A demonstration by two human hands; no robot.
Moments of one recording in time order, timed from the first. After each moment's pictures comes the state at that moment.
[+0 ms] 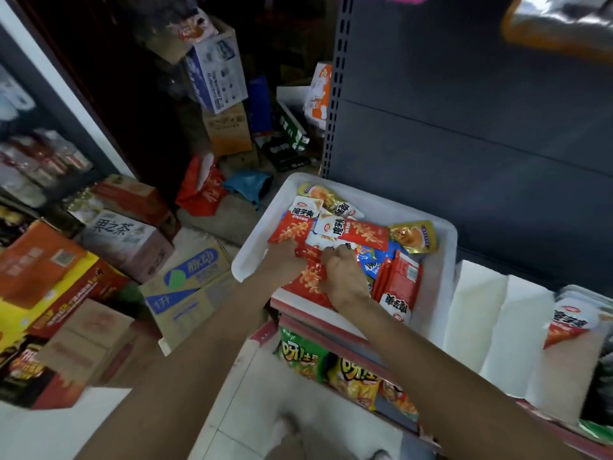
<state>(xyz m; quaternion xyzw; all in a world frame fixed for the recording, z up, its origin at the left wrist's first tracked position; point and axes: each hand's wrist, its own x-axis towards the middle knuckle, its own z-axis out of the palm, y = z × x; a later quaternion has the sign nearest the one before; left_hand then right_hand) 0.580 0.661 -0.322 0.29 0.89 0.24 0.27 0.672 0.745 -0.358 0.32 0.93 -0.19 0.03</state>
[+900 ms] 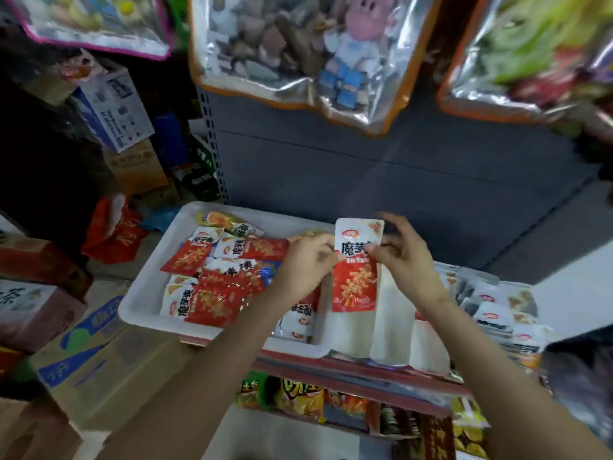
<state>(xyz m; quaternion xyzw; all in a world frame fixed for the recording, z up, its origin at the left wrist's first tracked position) 0.721 0.778 -0.274 0.49 0.67 0.46 0.31 0.874 0.855 -0.246 0.37 0.73 -0.48 -0.31</state>
